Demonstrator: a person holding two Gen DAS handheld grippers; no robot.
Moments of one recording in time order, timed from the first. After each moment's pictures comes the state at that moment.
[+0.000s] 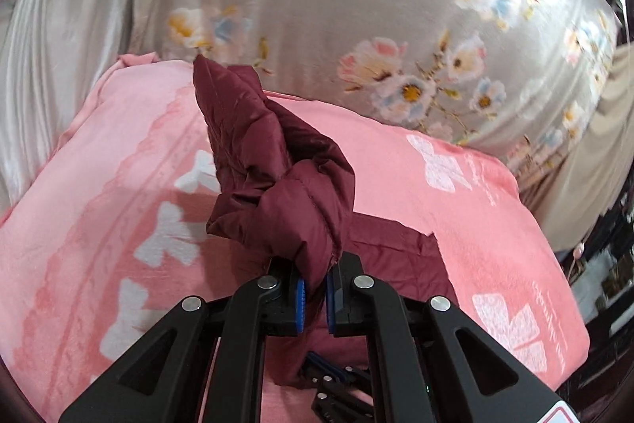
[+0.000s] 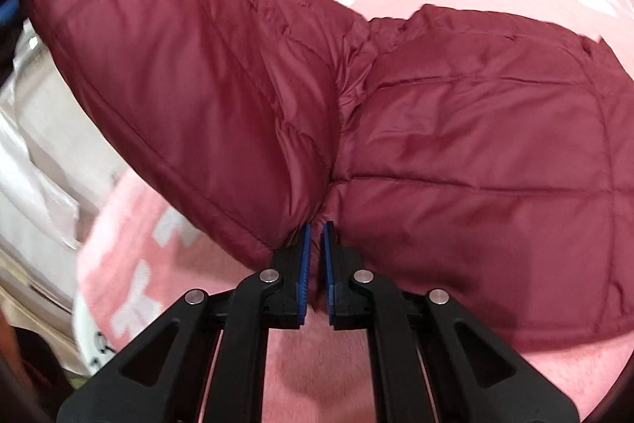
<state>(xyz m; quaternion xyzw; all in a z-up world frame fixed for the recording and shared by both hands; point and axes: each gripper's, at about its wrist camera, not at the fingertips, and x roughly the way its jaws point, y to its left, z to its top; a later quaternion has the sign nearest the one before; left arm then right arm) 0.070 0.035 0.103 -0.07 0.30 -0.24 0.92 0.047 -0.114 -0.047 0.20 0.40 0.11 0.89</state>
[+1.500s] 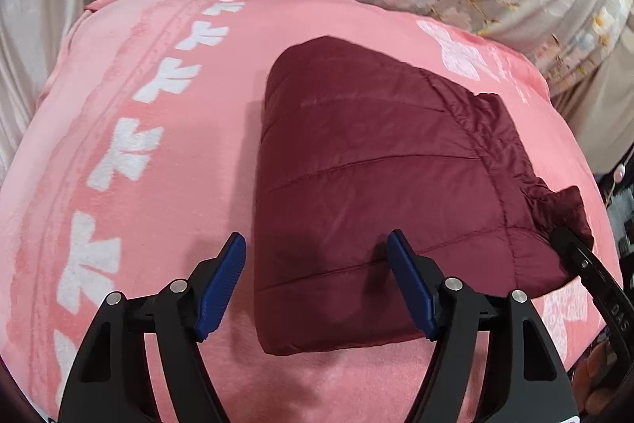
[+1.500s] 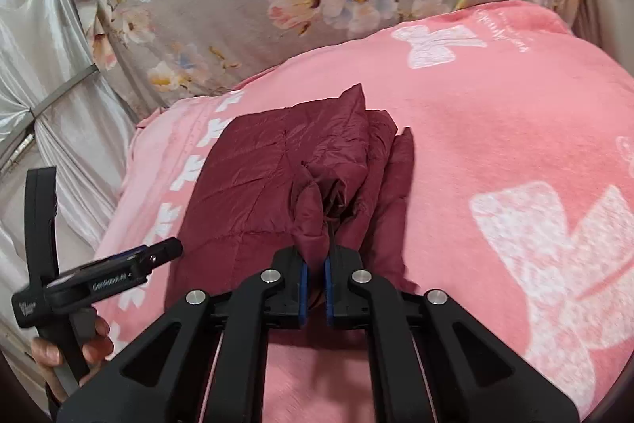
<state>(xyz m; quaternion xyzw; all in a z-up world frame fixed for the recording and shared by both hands) 0.080 -0.054 0.021 0.04 0.45 -0.22 0.87 -0.064 -0.266 0.014 0.21 0.31 -0.08 0.92</state>
